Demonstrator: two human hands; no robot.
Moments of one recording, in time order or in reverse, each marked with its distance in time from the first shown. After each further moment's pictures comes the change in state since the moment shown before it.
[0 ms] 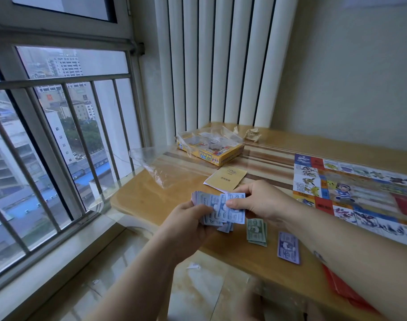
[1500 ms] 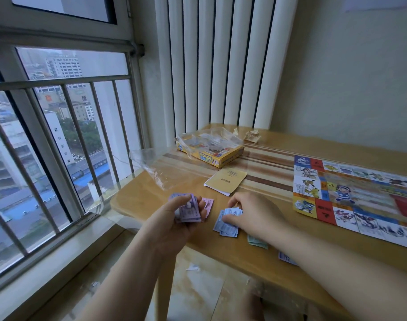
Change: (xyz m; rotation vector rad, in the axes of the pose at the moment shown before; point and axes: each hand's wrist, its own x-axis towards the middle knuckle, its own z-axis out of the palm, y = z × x) left_hand 0.001 0.014 -0.017 -0.235 0.185 0.000; right_hand 0.011 0.025 0.018 -0.785 0.249 -0.123
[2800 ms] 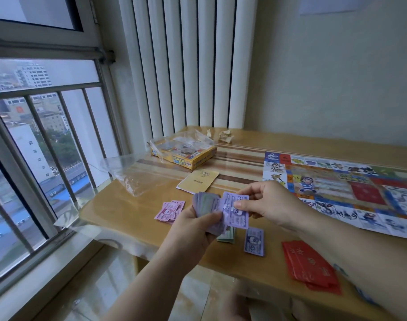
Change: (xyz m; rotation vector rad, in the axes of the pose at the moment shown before) left_hand -0.009 -0.066 0.054 0.336 -0.259 0.060; right_hand -0.045 0.049 -0.062 0.764 -0.043 0.113
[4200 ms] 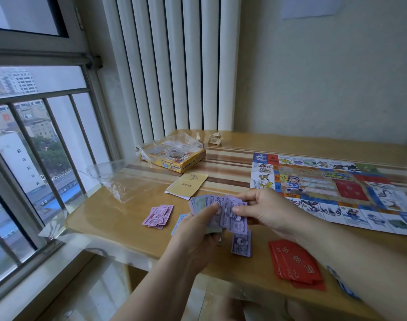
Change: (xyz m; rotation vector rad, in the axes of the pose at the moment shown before) left_hand 0.009 -0.010 0.033 -0.156 0.169 -0.115; right_hand -0.005 0.020 -0.010 0.212 -0.032 0.102
